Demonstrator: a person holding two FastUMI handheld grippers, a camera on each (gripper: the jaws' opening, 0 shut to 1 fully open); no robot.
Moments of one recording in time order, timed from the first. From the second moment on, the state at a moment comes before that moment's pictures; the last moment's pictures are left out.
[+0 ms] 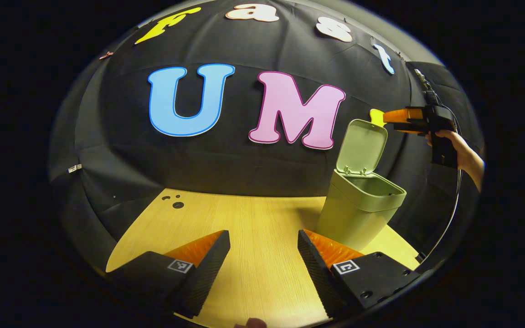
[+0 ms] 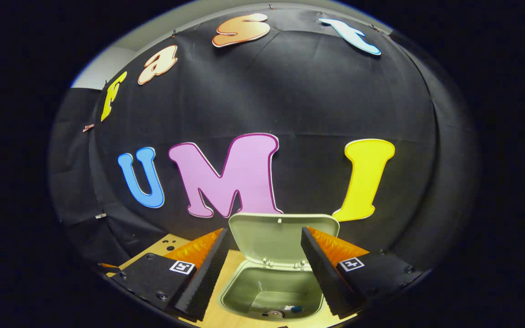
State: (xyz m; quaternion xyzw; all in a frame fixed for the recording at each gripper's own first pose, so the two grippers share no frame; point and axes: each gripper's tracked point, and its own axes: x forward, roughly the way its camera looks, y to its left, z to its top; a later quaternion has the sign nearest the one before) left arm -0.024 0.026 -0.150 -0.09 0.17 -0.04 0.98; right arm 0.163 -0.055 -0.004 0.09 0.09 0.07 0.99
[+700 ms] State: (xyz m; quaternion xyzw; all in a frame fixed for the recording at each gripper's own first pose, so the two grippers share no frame) left arm -0.028 0.033 -0.154 -0.08 0.18 -0.03 0.98; right arm 0.250 -0.060 -0.008 0.08 0.09 0.03 0.99
